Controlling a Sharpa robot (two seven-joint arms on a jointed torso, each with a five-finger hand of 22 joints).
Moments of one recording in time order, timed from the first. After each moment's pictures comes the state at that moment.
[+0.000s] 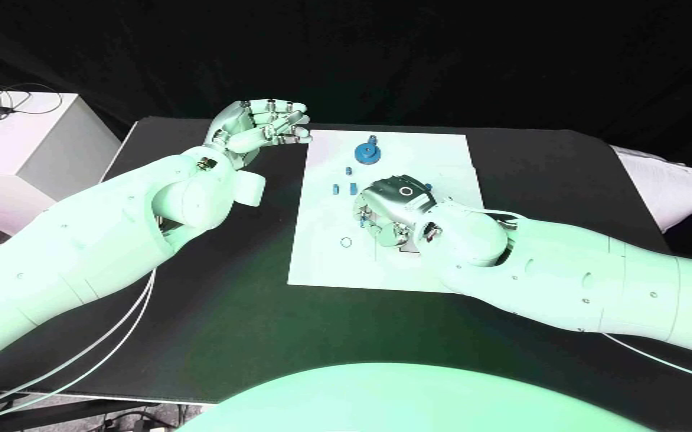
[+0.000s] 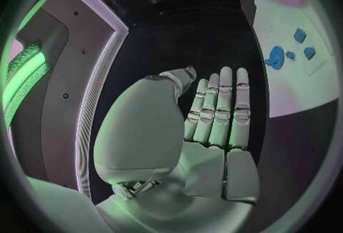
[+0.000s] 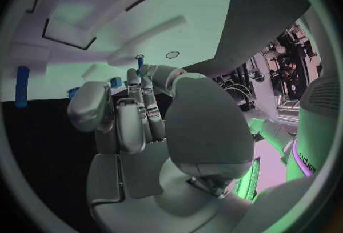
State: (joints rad) left arm 0.83 -0.82 0.42 1.43 -0.32 -0.21 0.28; left_hand 1.47 -0.22 0.57 0.22 0.05 0.84 0.22 0.33 0.23 1.07 0.17 0.17 0.07 1.01 0.11 0.42 0.34 0.17 0.96 0.22 0.23 0.14; right arm 1.06 -0.60 -0.13 1.51 -1.86 -0.39 -0.27; right_hand 1.36 -0.19 0.70 0.03 0.23 1.10 0.13 0.20 0.40 1.22 0.09 0.08 0.07 1.46 -0.01 1.39 1.13 0.12 1.44 0.08 1.09 1.06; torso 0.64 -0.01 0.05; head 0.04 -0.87
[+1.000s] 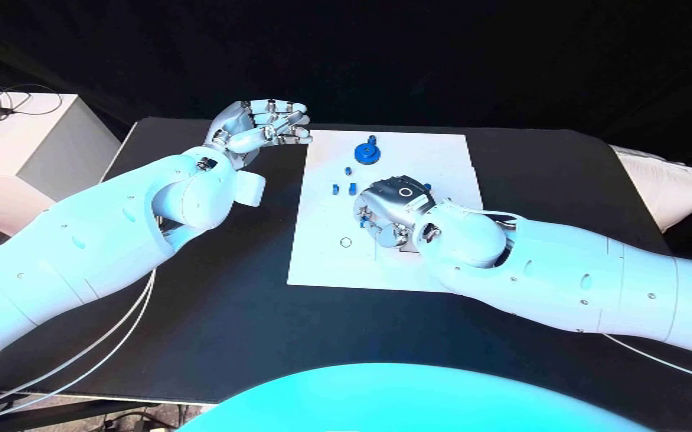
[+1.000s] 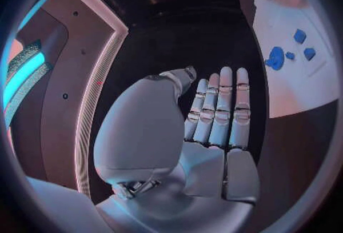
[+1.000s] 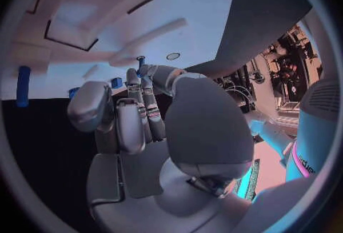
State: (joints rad) left arm 0.83 -0.82 0.42 1.43 -0.32 -0.21 0.28; left_hand 1.47 -0.22 0.57 0.22 0.05 0.84 0.22 0.33 0.23 1.07 0.17 0.17 0.07 1.01 0.11 0.42 0.34 0.17 0.96 0.22 0.23 0.14; right arm 1.06 -0.59 -0.14 1.50 -1.88 -0.39 -0.28; right_hand 1.36 -0.19 0.70 0.03 0.23 1.10 0.13 0.21 0.40 1.22 0.09 0.08 0.07 1.46 -0.01 1.39 1.13 0.12 1.44 0.08 1.09 1.06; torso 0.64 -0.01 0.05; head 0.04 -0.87
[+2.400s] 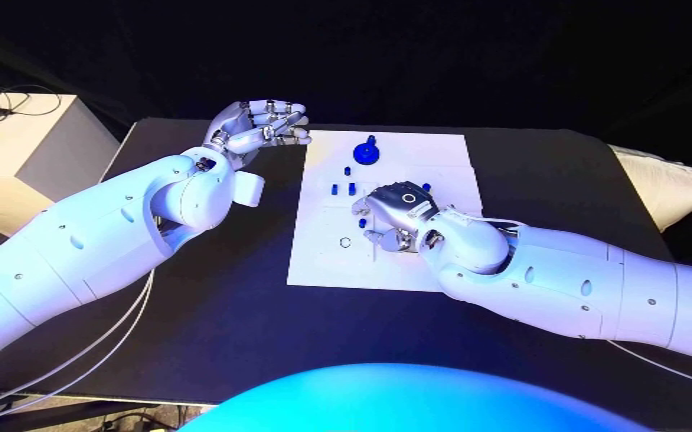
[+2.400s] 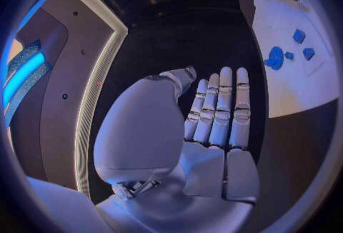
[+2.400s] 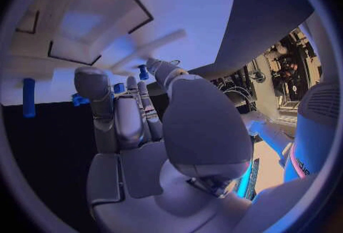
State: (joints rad) left arm 0.83 -0.82 0.42 1.43 -0.32 -0.21 0.27; left_hand 1.47 -0.22 0.57 0.22 0.05 0.83 0.21 0.35 0.23 1.07 0.17 0.17 0.07 1.01 0.11 0.43 0.34 0.17 0.97 0.23 0.23 0.13; right arm 1.04 -0.61 -0.15 1.50 -1.88 -0.42 -0.27; right_hand 1.41 -0.23 0.37 0.07 0.24 0.89 0.16 0.08 0.32 0.99 0.11 0.07 0.06 1.46 0.01 1.31 0.98 0.12 1.39 0.10 0.88 0.88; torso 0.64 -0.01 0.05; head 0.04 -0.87
